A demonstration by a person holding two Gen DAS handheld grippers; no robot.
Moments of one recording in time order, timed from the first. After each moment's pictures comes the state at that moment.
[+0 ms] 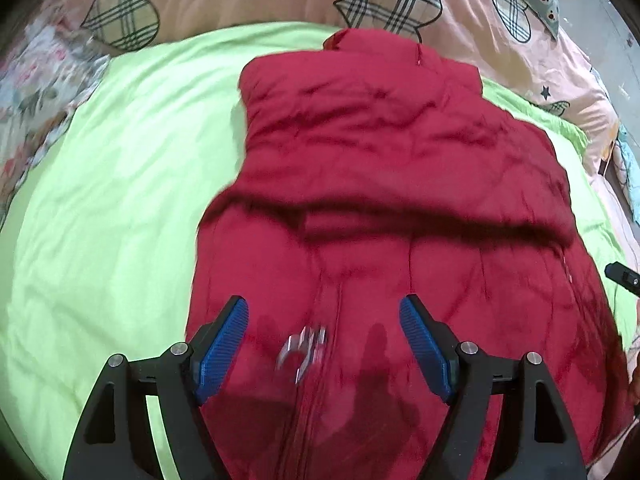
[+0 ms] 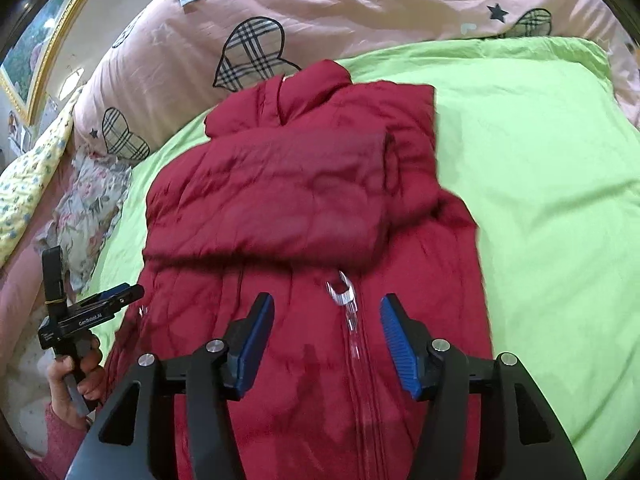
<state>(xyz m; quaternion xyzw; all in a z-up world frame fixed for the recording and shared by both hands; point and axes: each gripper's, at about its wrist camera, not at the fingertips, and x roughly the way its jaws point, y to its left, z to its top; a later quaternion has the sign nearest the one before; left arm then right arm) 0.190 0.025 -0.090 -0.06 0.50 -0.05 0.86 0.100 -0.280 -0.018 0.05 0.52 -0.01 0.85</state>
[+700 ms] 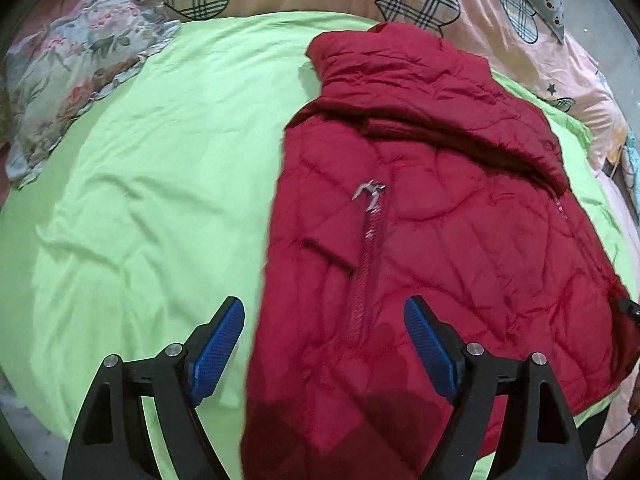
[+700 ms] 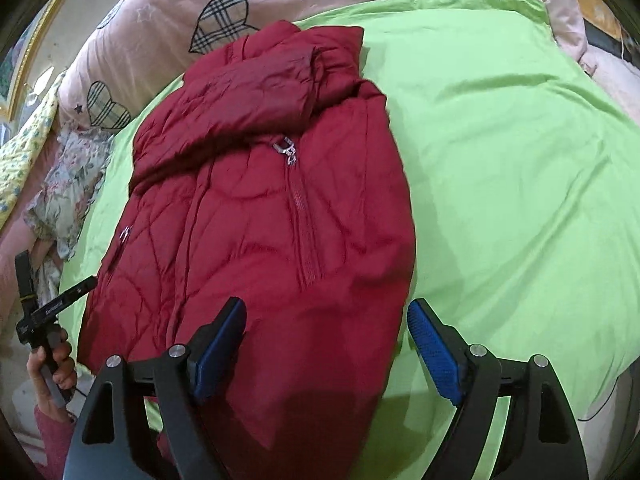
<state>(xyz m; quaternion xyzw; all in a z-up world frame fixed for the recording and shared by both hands) 0.063 0.063 -0.068 -0.08 0.51 -0.01 0.86 -0.022 -0.295 -0.019 0.06 0.56 -0.06 0.82</state>
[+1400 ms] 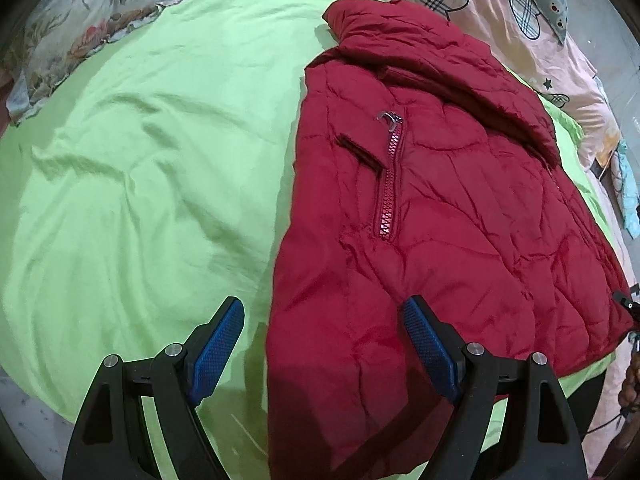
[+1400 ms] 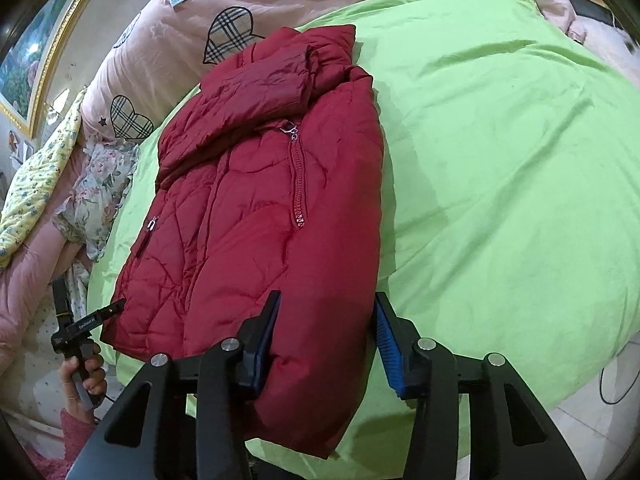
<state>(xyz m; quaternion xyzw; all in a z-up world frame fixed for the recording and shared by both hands) 0.020 0.089 -0.094 -0.12 0.53 -0.04 0.84 -0.077 -0.310 -0.014 0.12 0.54 -0.04 0.83</state>
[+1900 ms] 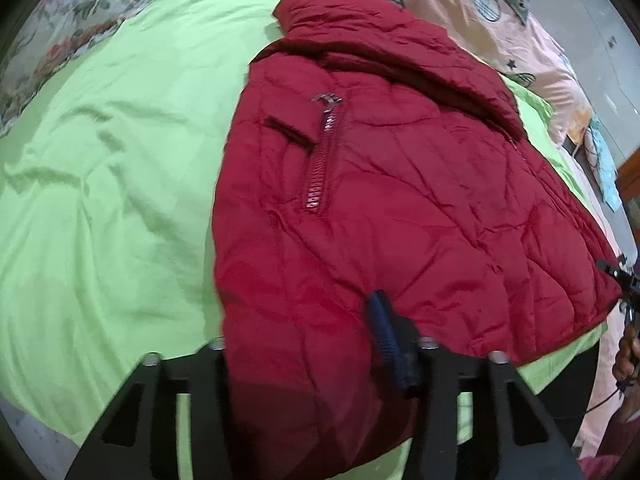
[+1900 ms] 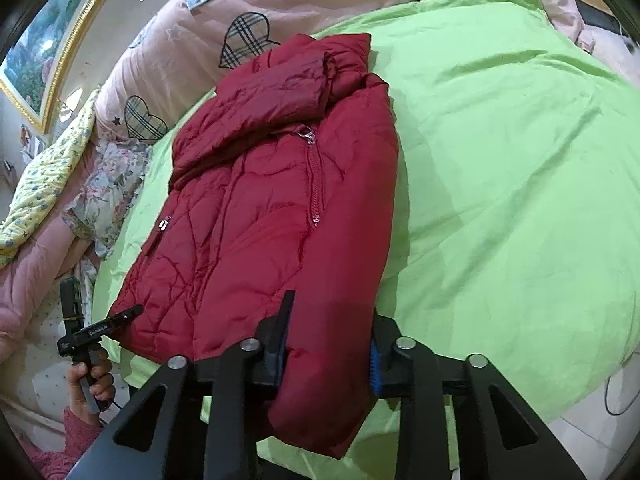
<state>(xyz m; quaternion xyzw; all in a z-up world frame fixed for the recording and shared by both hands) 0.010 0.063 -0.097 -0.10 0.52 -0.09 0.84 -0.082 -0.304 -0.015 0.12 0.52 -0.01 0.84</state>
